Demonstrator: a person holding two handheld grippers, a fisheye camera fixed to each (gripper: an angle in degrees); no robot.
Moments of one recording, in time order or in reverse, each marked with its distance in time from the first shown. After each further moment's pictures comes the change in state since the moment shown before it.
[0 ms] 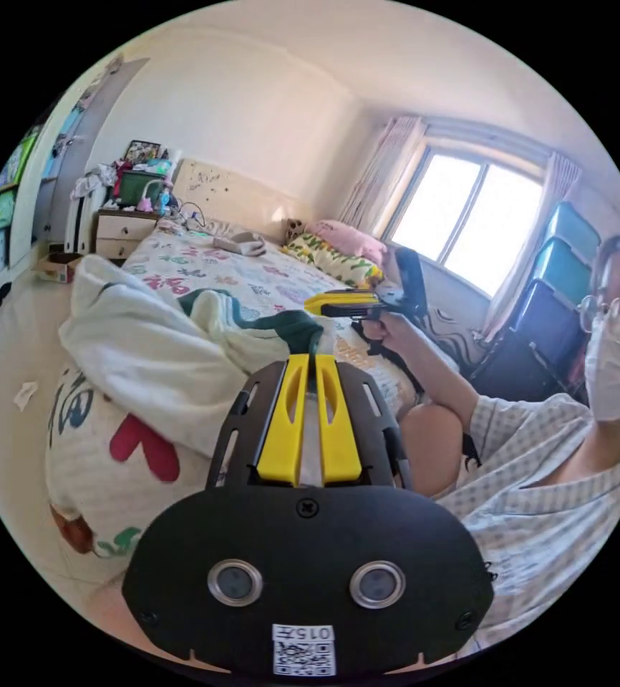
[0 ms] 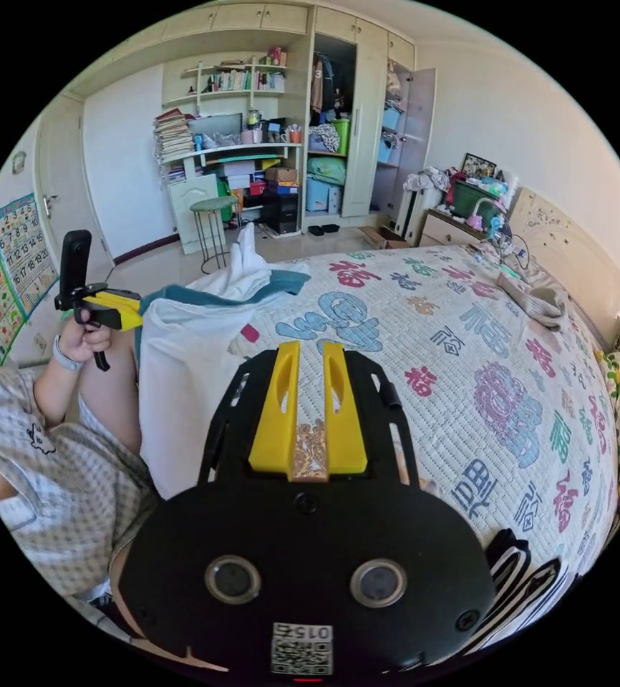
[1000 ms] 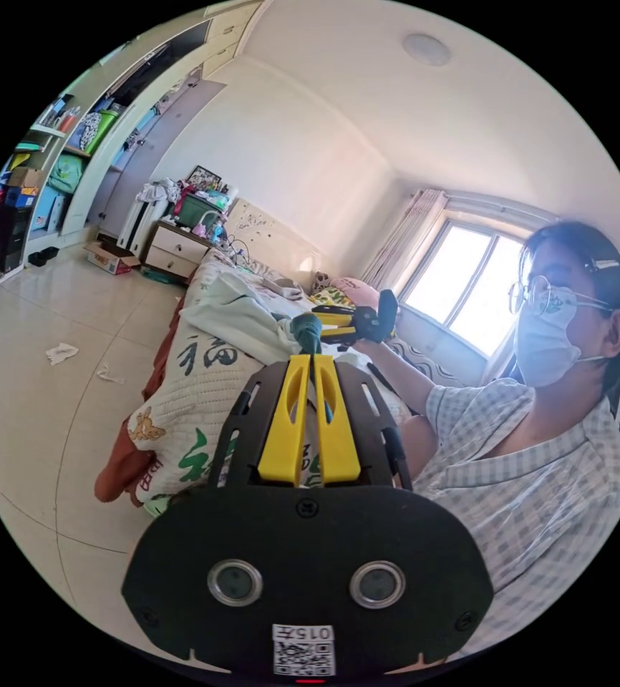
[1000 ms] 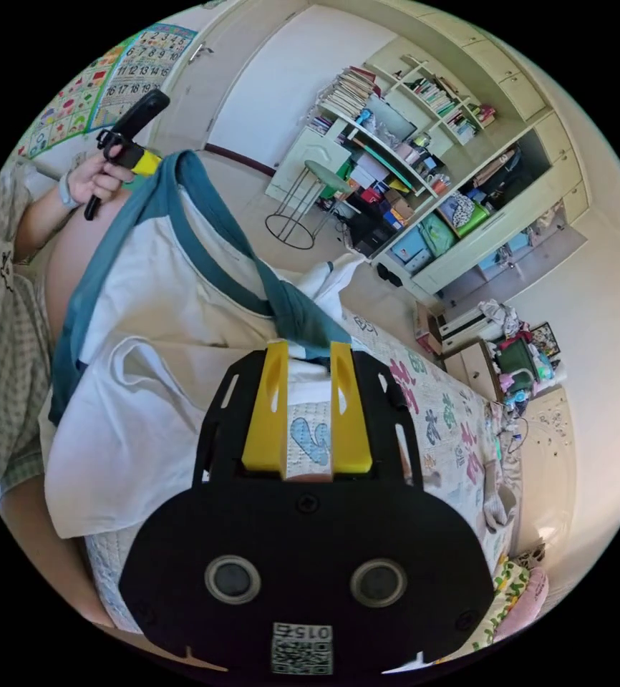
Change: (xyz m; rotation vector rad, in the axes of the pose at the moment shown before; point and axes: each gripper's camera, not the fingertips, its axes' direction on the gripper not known) left arm -0.085 0.103 -0.191 0.241 -0.025 -0.158; right arm -0.135 0.000 0.098 -0.001 0.116 -0.690
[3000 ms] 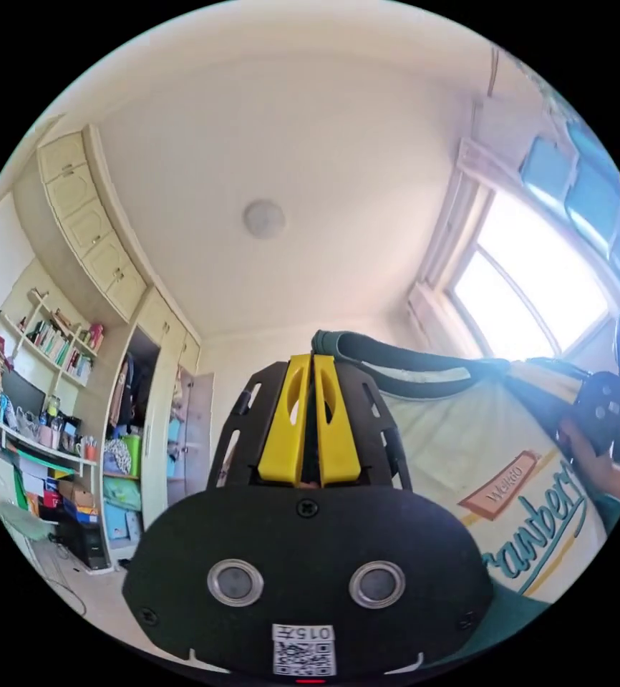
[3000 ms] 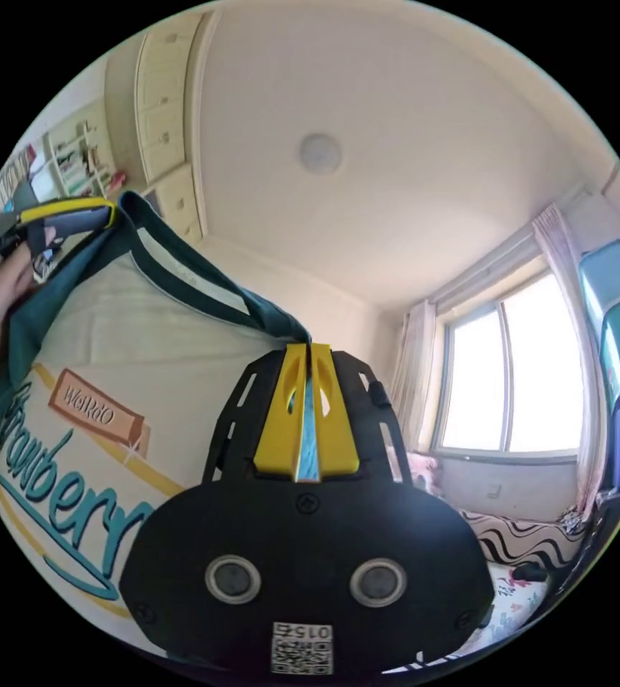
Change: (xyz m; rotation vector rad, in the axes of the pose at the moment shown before) left arm 0.333 -0.173 0.189 0.909 -0.457 0.726; right arm 0.158 0.018 -0.404 0.245 1.423 0.635
